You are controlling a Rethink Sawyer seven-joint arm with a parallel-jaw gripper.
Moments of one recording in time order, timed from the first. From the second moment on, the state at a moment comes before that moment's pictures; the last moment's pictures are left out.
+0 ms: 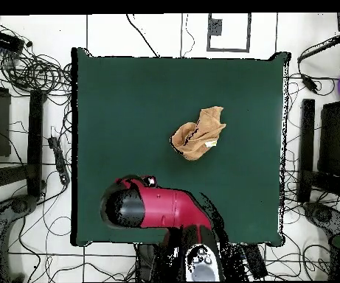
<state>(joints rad) -0.03 -0.83 0.00 1.98 0.00 0.39 1.57</state>
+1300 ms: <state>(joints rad) -0.03 -0.76 -0.01 1.79 0.00 0.50 1.57</state>
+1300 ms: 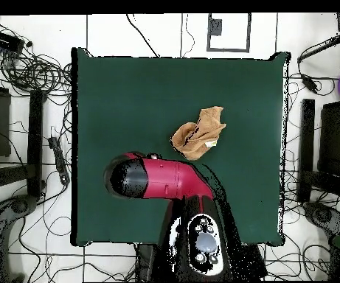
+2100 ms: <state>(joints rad) -0.15 -0.85 -0.02 1.73 -0.08 0.62 1.57</state>
